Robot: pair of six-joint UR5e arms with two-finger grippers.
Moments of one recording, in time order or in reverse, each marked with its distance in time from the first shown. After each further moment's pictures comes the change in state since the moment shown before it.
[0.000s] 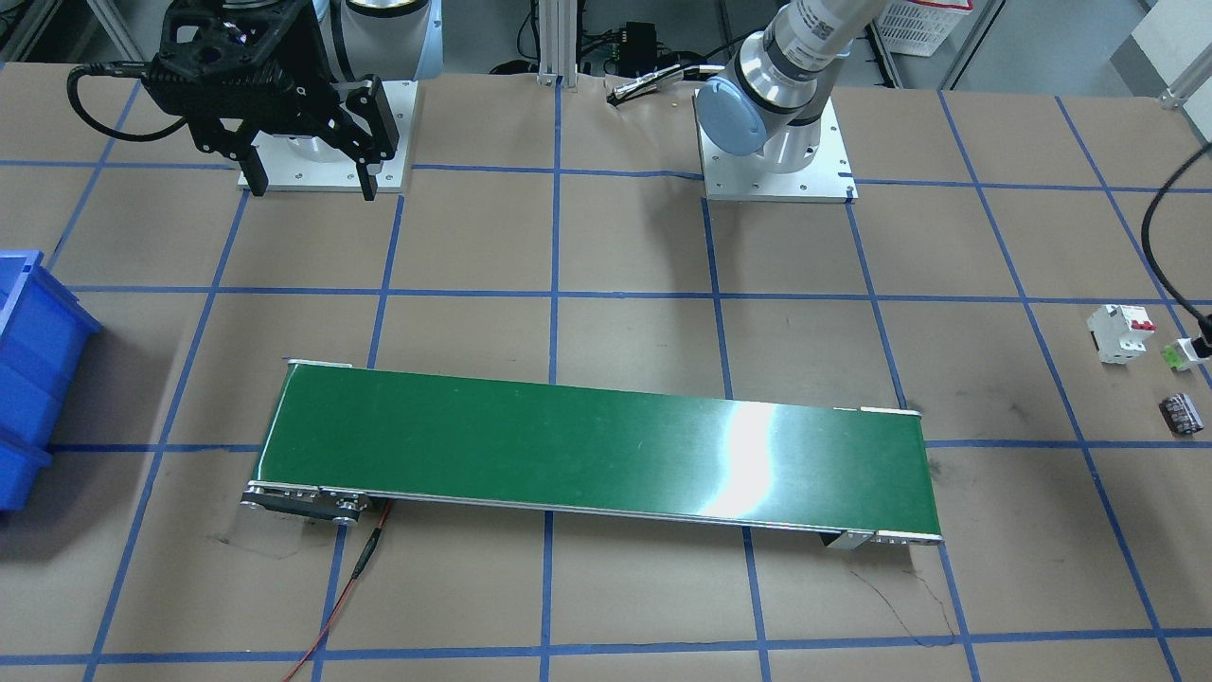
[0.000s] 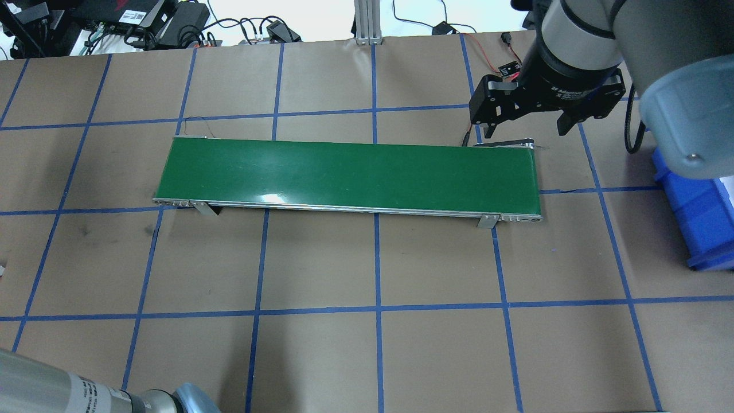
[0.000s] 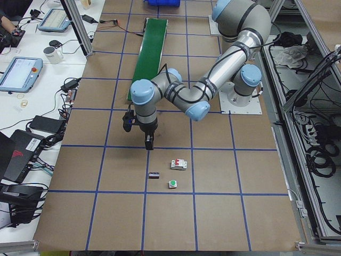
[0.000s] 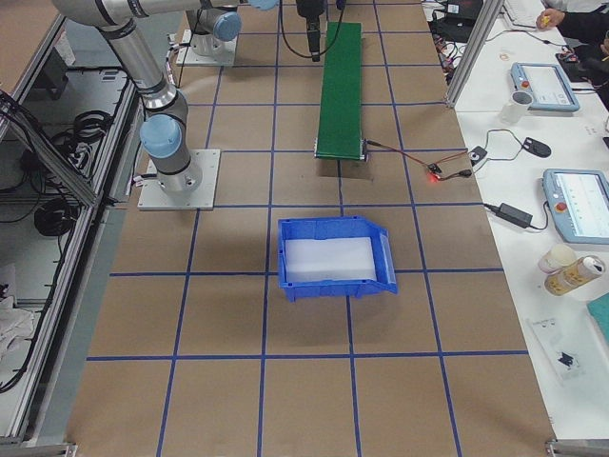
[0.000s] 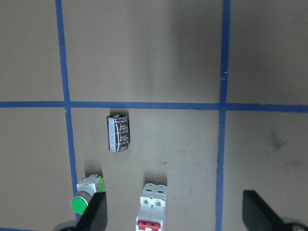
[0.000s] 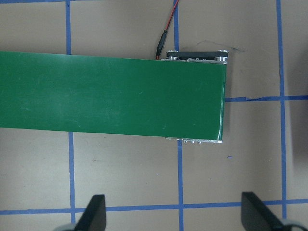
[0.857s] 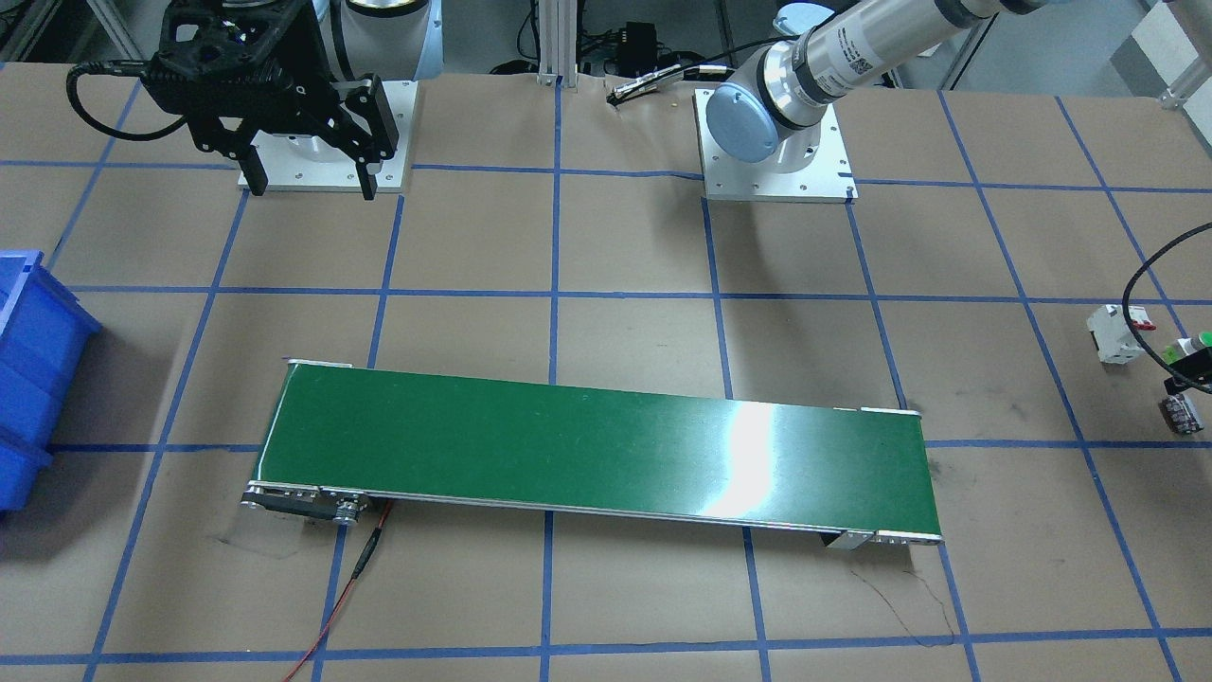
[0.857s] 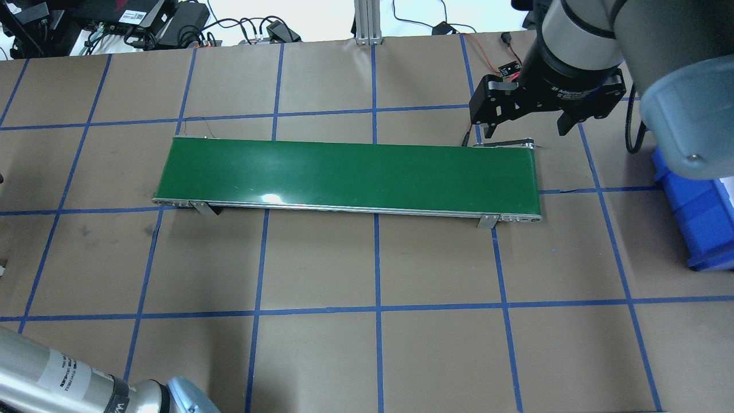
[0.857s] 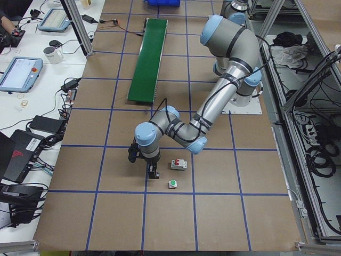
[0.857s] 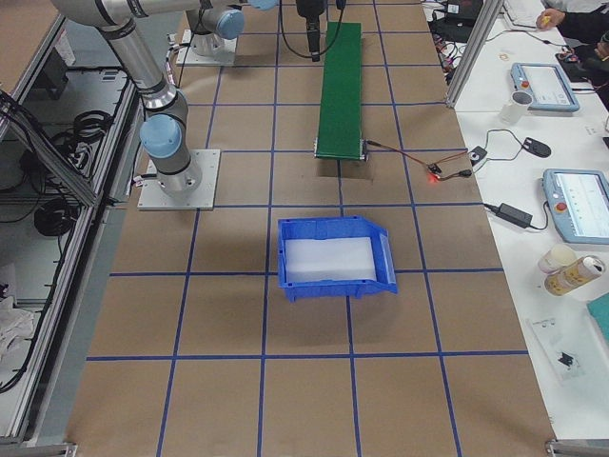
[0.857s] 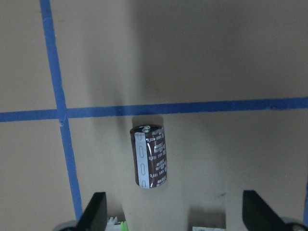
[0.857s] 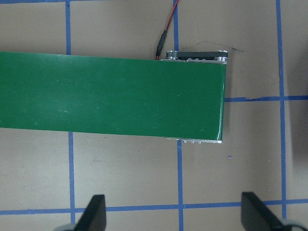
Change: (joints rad) left arm 0.089 -0.213 0.002 0.175 -0.009 0.148; right arm 0.000 -0.001 0.000 0.000 -0.001 0.000
